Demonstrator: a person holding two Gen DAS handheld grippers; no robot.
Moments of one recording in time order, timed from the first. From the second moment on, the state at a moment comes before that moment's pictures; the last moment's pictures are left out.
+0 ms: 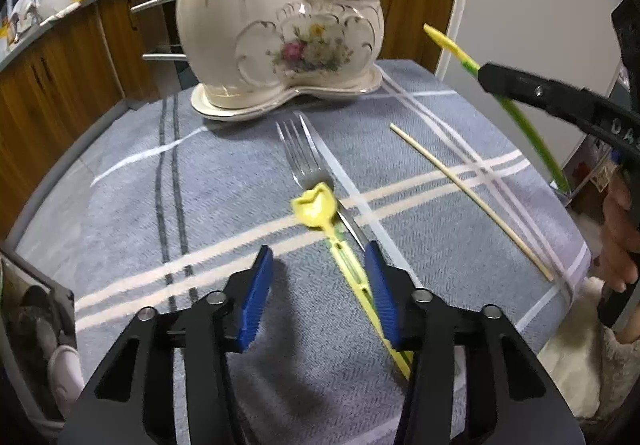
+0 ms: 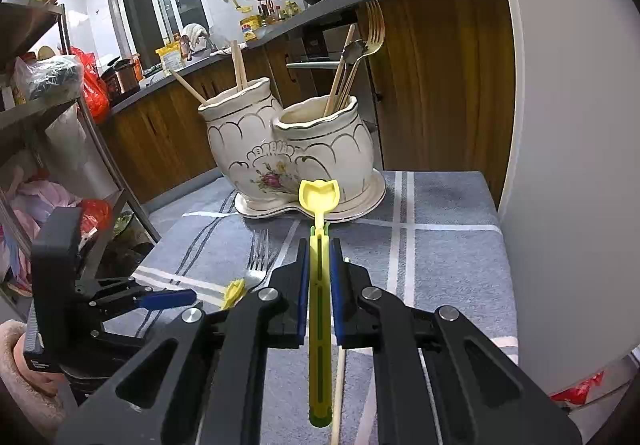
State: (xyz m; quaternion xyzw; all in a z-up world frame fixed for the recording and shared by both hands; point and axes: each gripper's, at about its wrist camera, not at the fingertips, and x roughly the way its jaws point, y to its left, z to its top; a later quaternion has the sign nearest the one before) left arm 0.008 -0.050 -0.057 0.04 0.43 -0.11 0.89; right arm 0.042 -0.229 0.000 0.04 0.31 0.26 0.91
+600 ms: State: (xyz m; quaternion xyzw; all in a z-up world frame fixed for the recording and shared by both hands) left arm 0.021 -0.036 -0.058 0.08 0.42 -0.12 0.89; right arm 0.035 -0.225 0.008 0.05 0.27 0.27 0.92
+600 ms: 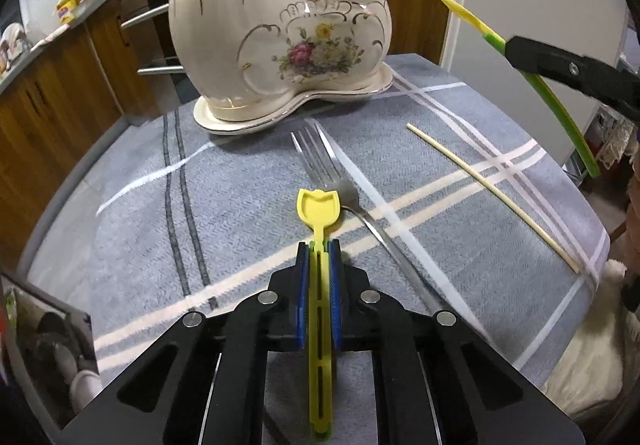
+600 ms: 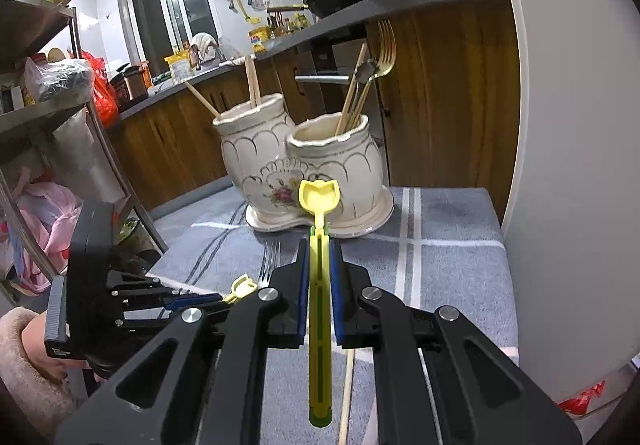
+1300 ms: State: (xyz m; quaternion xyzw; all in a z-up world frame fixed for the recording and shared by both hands) left arm 0.059 0.007 0.071 -0.01 0.18 -0.16 0.97; right arm 0.108 -0.211 0.069 0.11 0.15 0.27 0.95
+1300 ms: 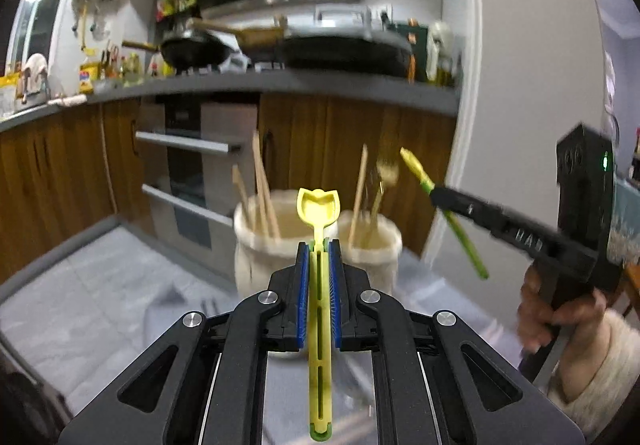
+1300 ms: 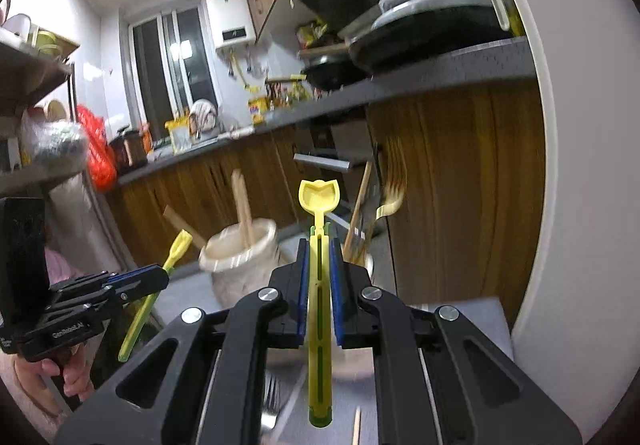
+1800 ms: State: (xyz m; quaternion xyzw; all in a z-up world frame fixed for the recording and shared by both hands) left arm 0.148 -0.023 0.100 -0.01 0.09 -0.10 0.99; right arm 0.166 -0.182 0.058 0.13 0.11 0.26 0.95
